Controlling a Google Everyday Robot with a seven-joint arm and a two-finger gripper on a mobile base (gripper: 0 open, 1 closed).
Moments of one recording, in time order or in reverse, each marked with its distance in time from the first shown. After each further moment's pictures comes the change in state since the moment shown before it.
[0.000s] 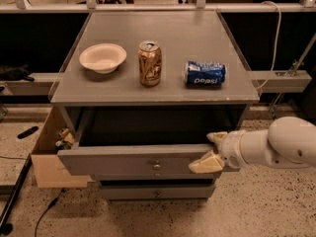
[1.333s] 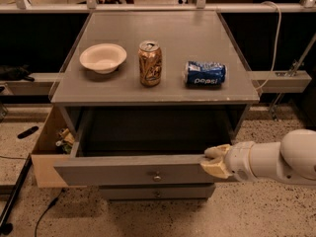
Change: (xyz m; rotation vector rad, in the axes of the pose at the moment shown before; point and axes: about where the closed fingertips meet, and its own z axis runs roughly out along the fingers) arm 0.014 0.027 -0.019 -0.017 -0.015 -0.008
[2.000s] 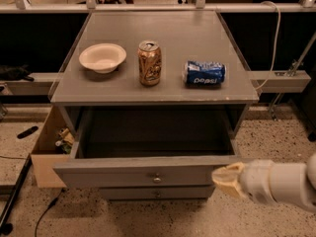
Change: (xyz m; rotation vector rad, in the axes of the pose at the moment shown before) arm 0.026 0.034 -0.036 -0.010 -0.010 0.012
